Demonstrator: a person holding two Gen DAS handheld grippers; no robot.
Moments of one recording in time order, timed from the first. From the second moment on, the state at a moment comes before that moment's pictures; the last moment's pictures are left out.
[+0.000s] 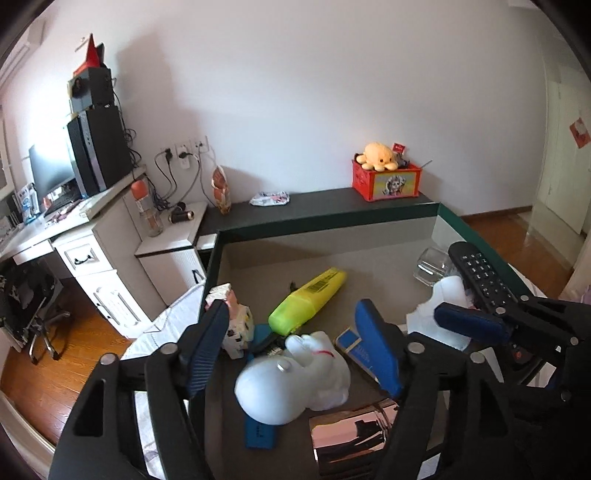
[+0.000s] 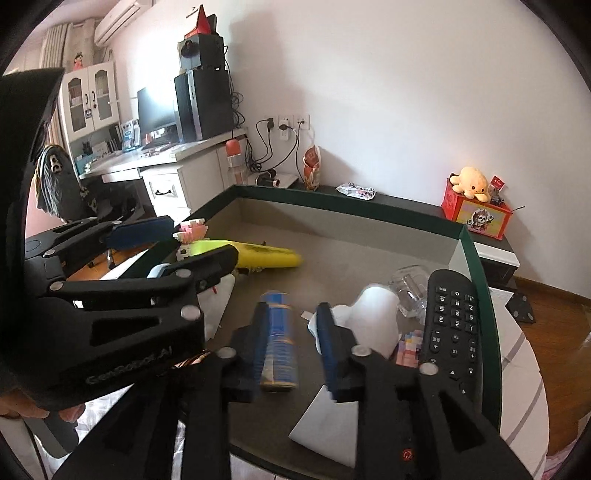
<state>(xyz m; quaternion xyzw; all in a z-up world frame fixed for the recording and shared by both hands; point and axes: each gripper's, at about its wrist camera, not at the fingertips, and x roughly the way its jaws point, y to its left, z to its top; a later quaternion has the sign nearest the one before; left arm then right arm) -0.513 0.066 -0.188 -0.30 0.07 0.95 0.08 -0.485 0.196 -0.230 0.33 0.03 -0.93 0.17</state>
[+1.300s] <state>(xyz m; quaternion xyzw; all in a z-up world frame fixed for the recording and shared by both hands) -0.356 0.024 -0.117 -0.25 0.04 0.96 0.07 -0.336 0.218 -0.136 0.24 0.04 -0.97 0.08</state>
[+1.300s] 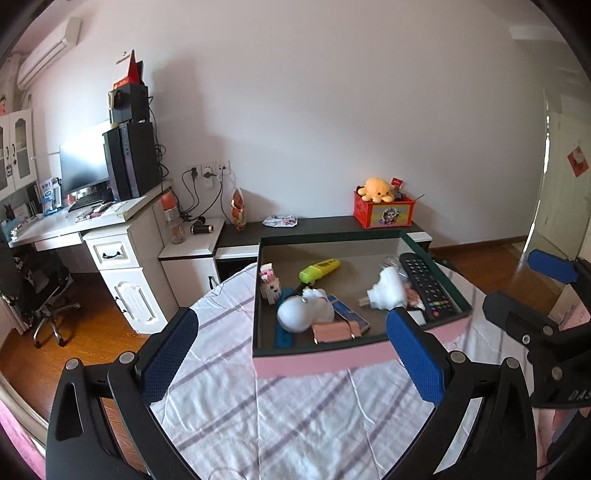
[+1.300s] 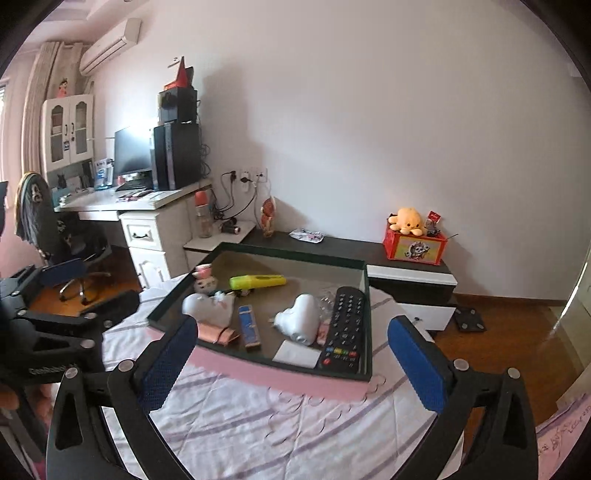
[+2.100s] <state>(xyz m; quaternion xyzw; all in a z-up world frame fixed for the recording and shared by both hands) -0.180 0.018 -0.037 -0.13 0.05 0.99 0.06 -0.182 0.210 -0.070 0.15 0.03 -0.99 0.08</state>
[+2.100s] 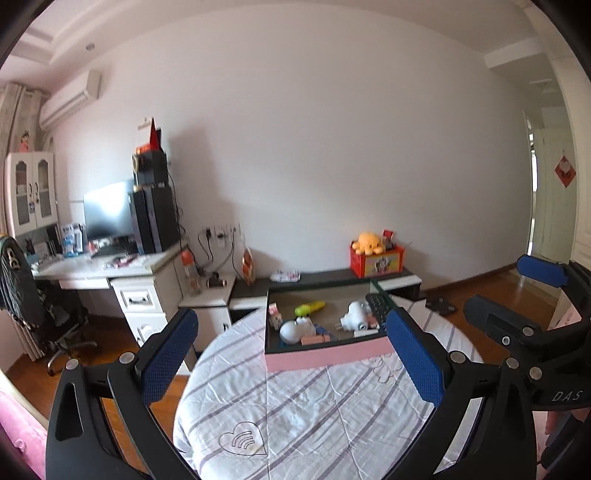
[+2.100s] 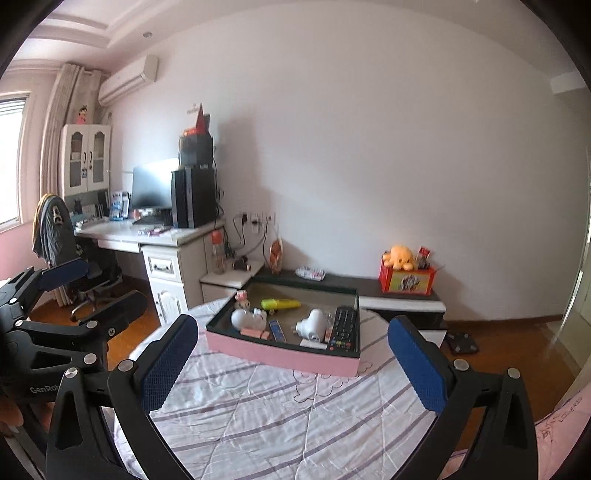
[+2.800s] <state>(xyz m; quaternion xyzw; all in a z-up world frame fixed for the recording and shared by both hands) -0.081 0.007 0.027 -0.02 0.05 1.00 0.04 -0.077 0.192 -0.004 0.05 0.05 -1.00 0.06</state>
